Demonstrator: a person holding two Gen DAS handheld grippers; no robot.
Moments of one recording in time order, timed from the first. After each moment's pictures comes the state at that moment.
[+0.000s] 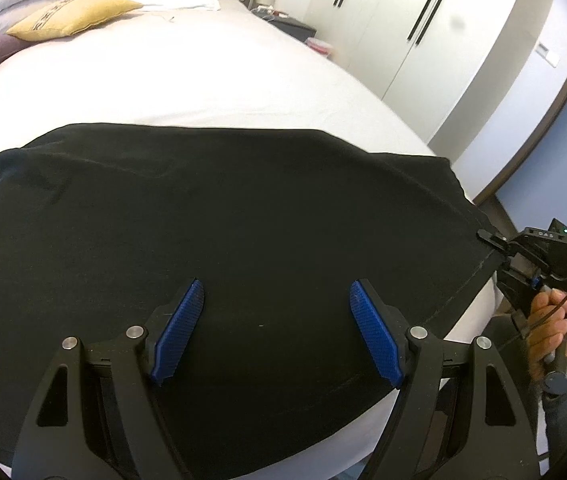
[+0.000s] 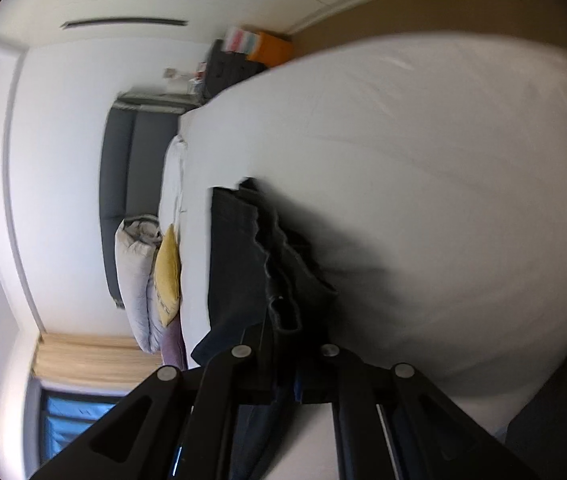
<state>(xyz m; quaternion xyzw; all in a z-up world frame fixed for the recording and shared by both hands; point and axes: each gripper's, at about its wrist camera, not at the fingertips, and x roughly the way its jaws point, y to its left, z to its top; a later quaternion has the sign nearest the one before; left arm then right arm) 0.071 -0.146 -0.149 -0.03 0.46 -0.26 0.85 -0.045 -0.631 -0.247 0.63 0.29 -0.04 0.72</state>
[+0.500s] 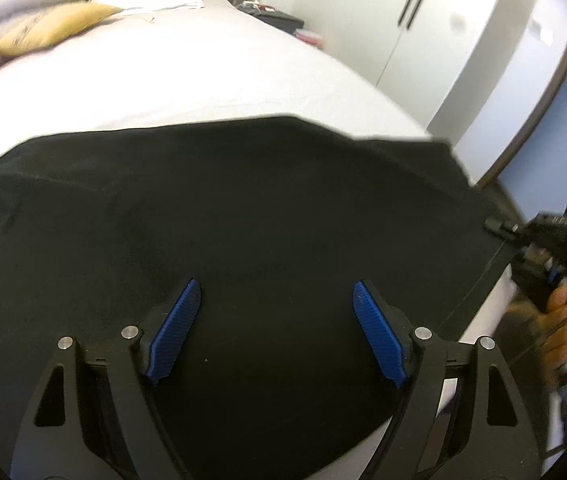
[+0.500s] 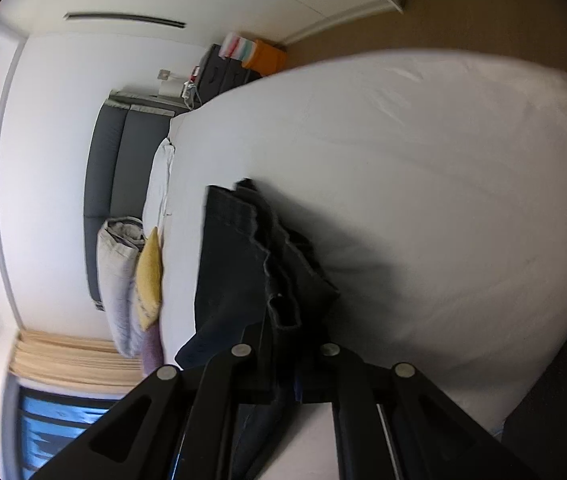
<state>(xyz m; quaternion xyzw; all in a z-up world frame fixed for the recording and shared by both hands) 0.078 -0.172 -0.161 -0.02 0.46 -0.27 0.84 -0.038 -0.622 -0.229 0.59 0.30 -0.08 0.74</state>
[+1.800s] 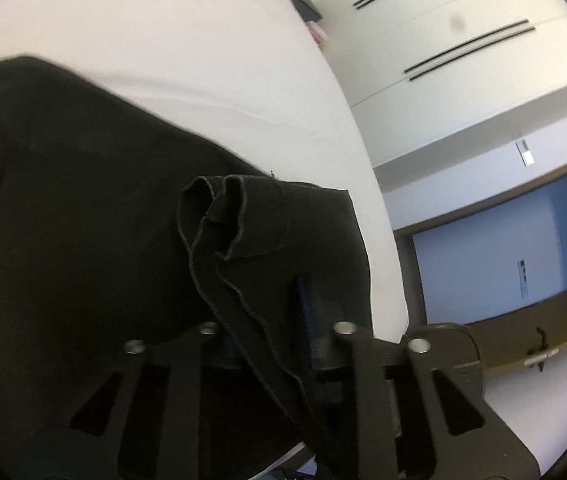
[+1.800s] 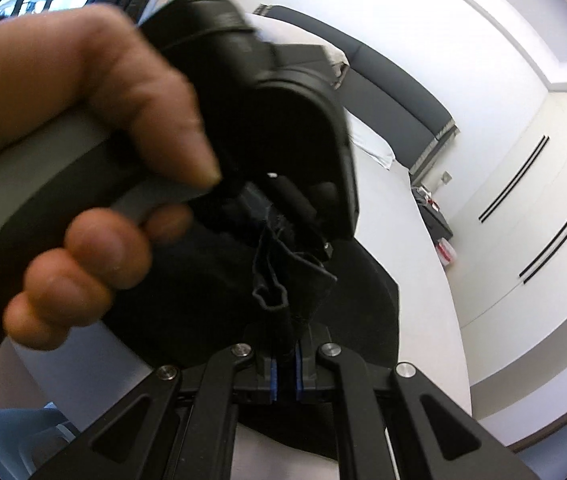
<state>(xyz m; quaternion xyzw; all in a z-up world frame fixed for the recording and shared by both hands) 0.131 -0.124 -0.157 -0.24 0.54 -0.33 0.73 0.007 -0.290 -0.158 -0.30 0.29 0.06 0.91</state>
